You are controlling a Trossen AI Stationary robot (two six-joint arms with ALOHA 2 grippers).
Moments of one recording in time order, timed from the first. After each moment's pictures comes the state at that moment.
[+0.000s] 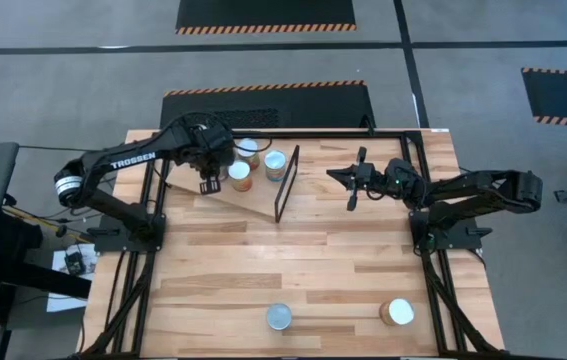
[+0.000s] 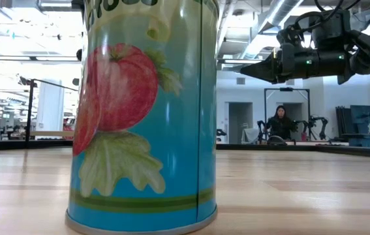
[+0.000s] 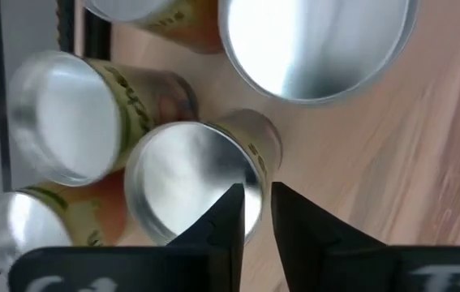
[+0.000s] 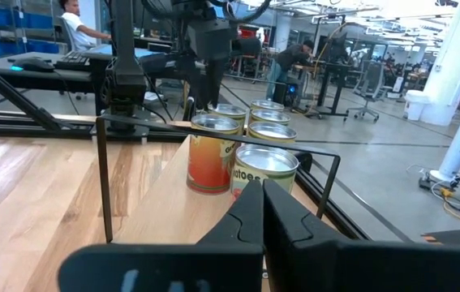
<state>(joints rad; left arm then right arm) 0.49 1.40 1.20 -1.10 -0.20 0.35 -0.41 1.22 0.24 1.03 -0.15 -0.13</state>
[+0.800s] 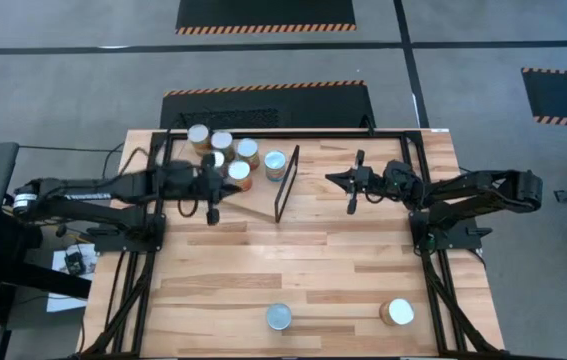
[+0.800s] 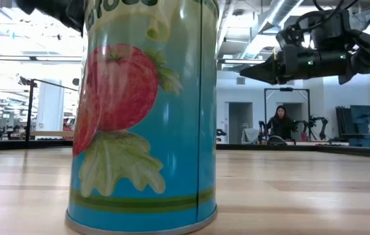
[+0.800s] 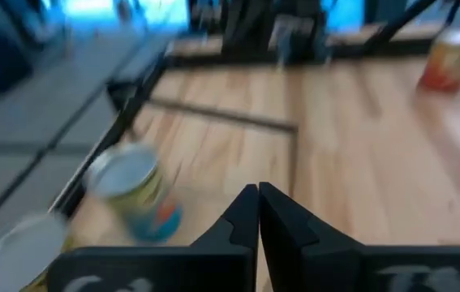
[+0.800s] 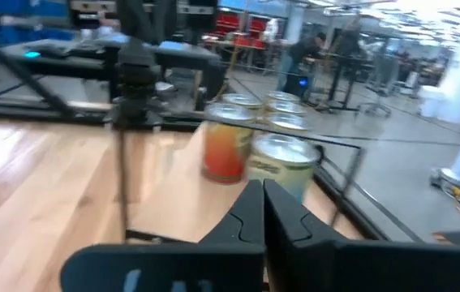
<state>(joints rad) 0.15 0.88 0.63 -0.12 -0.05 0.11 -0.37 1.22 0.24 0.99 -0.15 -0.16</state>
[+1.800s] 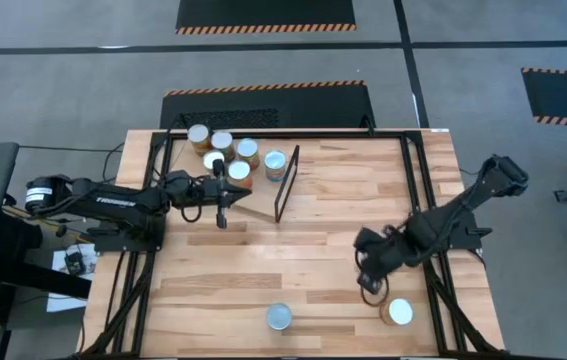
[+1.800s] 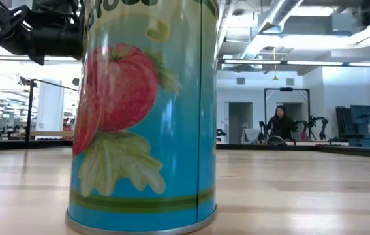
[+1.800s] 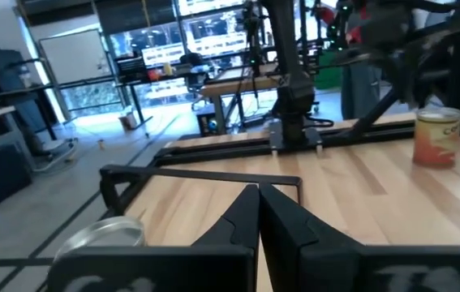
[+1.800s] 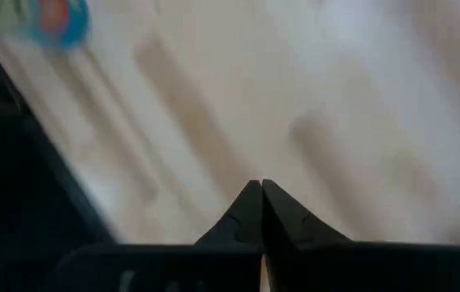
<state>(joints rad) 0.22 1.10 0.29 0.82 0.12 0.16 0.58 1.36 1.19 -1.09 0.06 1.21</state>
